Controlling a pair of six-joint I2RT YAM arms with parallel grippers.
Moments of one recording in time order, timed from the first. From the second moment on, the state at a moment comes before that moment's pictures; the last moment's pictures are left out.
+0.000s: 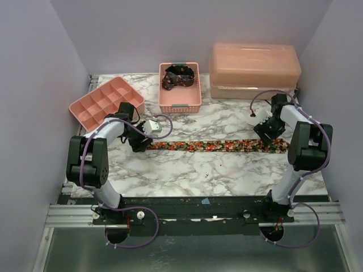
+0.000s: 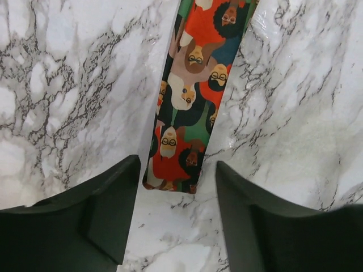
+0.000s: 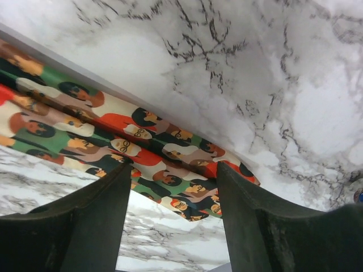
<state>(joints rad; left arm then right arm) -0.11 1.66 1.02 -0.67 0.48 1.07 -0.13 1.84 1.23 -0.81 -0.02 -0.83</state>
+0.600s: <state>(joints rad) -0.05 1.39 0.92 -0.45 0.95 0.32 -0.13 1.76 1.46 -1.03 -0.52 -0.66</state>
